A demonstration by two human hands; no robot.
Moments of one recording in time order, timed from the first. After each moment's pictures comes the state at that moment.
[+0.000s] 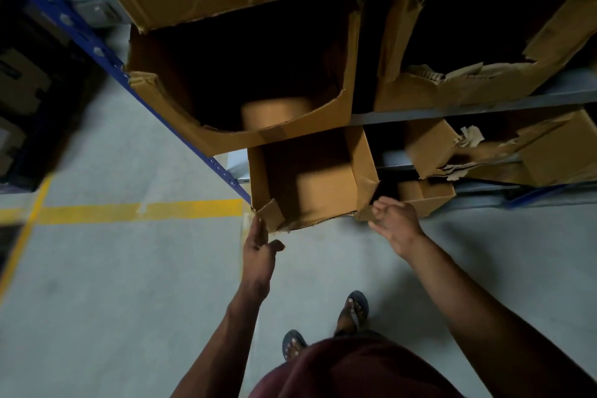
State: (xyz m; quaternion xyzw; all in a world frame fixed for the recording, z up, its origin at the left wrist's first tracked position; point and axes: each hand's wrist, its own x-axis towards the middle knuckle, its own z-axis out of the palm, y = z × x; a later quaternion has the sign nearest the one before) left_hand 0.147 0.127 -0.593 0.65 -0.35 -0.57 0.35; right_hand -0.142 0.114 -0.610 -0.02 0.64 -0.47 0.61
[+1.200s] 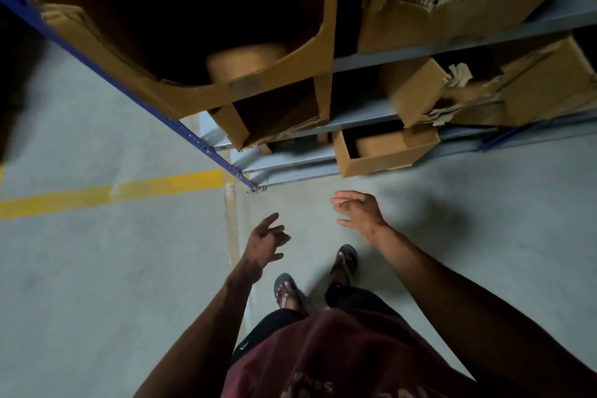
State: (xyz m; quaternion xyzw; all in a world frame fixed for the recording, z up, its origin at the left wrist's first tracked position) left_hand 0.167 0.150 -0.648 0.65 -0.29 -0.69 0.13; right_hand -0.080 0.166 -0.671 -0.10 0.69 -0.37 0.61
